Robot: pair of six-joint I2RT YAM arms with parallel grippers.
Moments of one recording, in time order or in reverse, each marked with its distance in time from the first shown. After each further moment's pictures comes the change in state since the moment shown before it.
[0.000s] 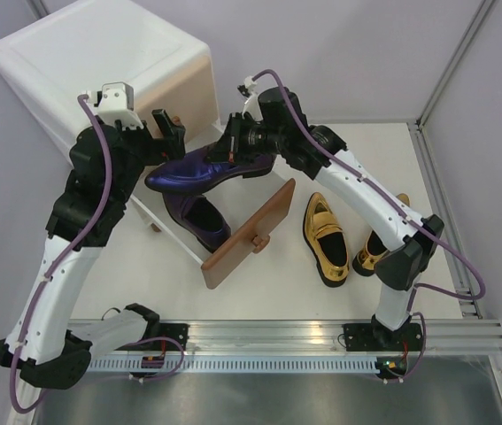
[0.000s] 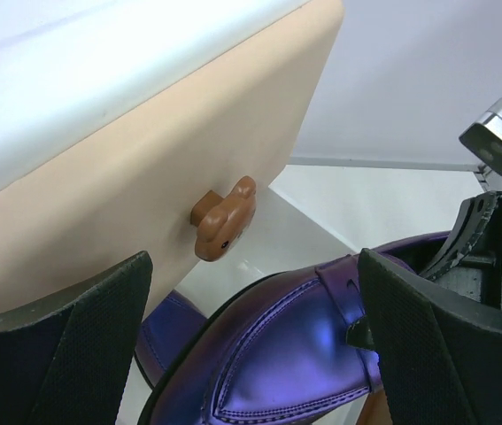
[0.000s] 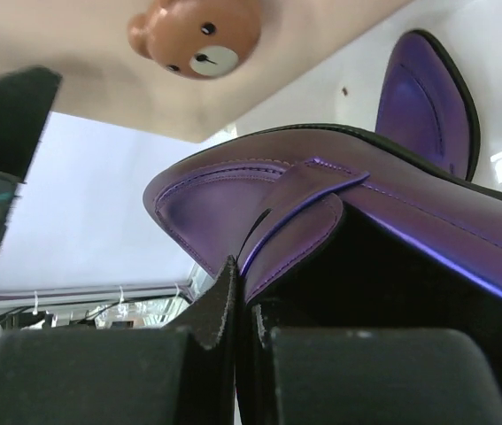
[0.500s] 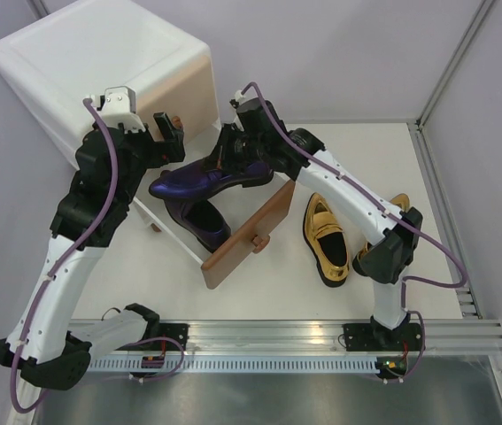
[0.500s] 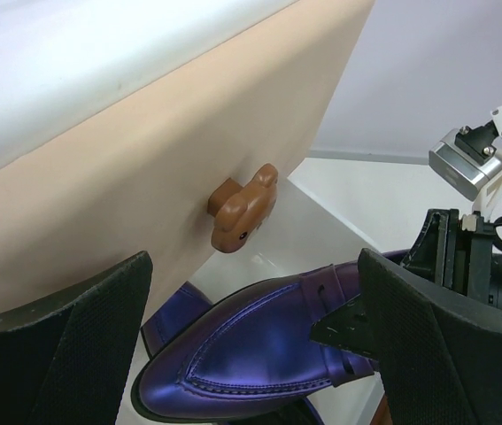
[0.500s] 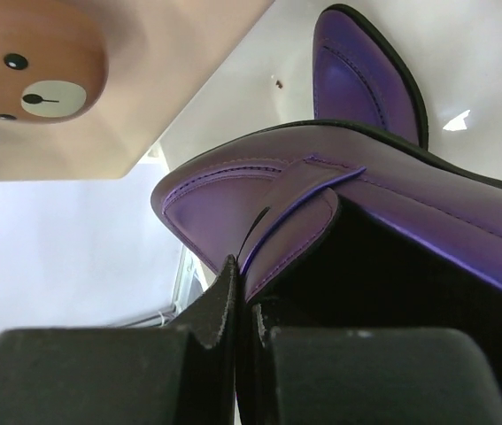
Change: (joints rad) left arm 0.000 -0.011 -0.042 0.007 -0.043 0.000; right arm 0.051 0.105 0.064 -0.114 0.148 0.066
